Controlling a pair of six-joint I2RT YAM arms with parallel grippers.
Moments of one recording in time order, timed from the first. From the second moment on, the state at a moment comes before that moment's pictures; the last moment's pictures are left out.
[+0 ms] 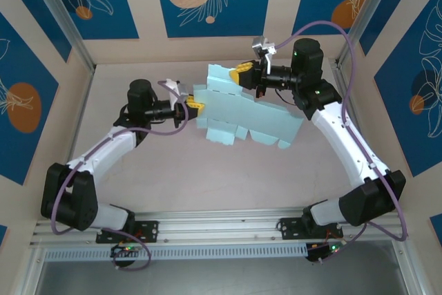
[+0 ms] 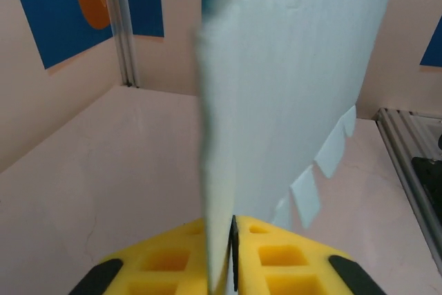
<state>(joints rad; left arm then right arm) -0.33 1.39 0.95 0.20 0.97 0.17 0.33 1.39 1.44 -0.23 -0.96 0.06</state>
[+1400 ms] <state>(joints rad) -0.68 2.24 1.99 -0.83 -0.29 0.75 0.09 1.52 1.18 -0.44 -0.54 0.52</state>
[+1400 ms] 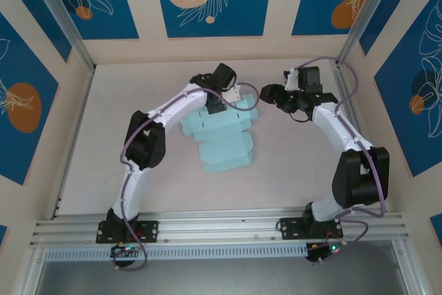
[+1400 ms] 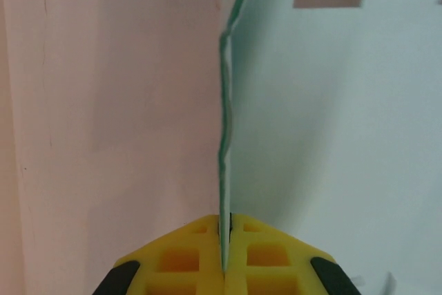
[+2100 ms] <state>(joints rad) -0.72 2.02 1.48 0.07 -0.53 0.90 0.11 1.75 1.48 -0.44 -0.75 0.74</state>
